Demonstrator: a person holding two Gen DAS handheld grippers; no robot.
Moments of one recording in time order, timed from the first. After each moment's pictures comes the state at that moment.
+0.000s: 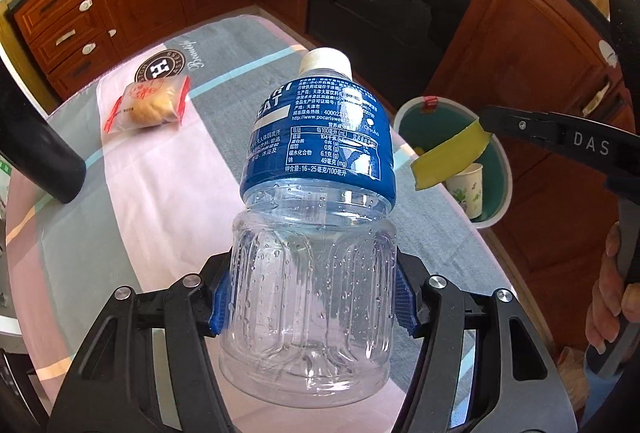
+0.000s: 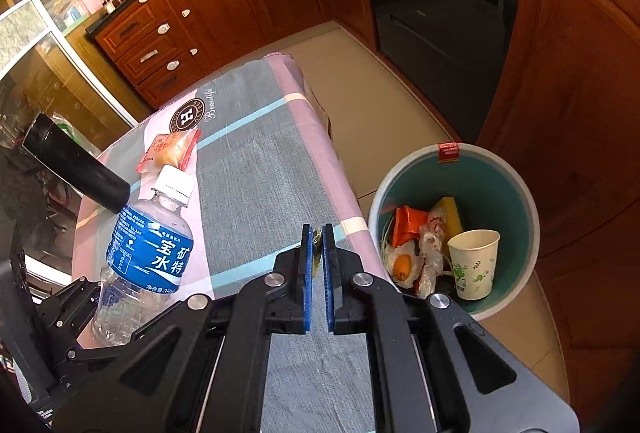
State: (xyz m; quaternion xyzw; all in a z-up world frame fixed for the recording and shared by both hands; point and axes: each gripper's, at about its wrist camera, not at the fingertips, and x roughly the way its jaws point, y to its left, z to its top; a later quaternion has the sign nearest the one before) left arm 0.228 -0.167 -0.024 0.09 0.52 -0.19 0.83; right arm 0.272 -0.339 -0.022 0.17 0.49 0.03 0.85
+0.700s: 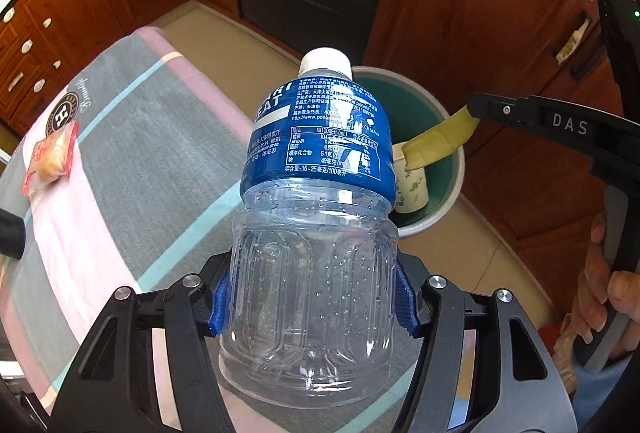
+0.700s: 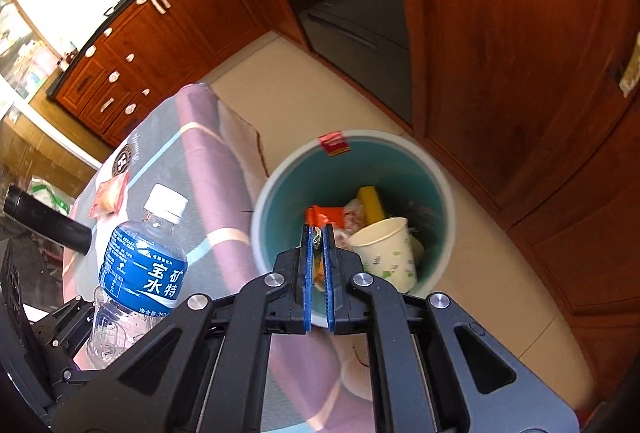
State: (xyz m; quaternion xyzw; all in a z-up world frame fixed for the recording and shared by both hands) left arm 0.227 -0.300 -0.050 0.16 0.54 -0.25 0.79; right arm 0.241 -0.472 -0.067 0.25 0.49 -0.05 0.83
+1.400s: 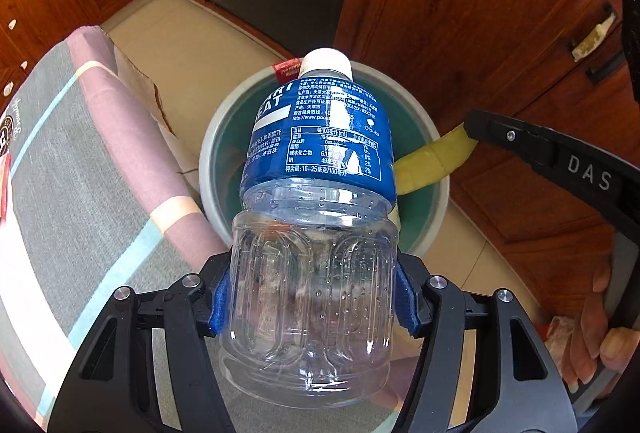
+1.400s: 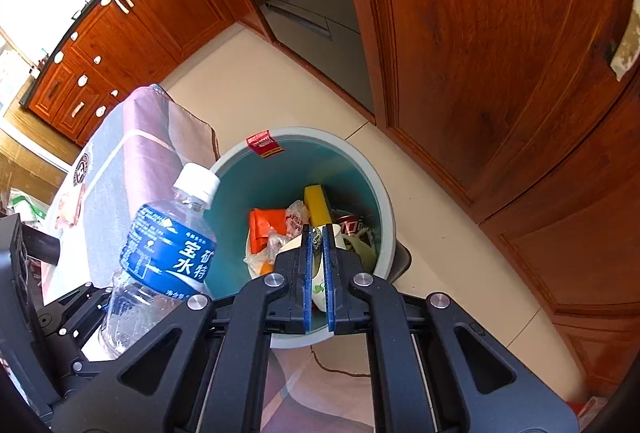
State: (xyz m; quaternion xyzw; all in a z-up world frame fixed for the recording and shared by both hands) left arm 0.275 -0.369 -0.103 0.15 0.58 -0.26 0.76; right arm 0.255 -0.521 -0.103 0.25 0.52 -0.07 0.81
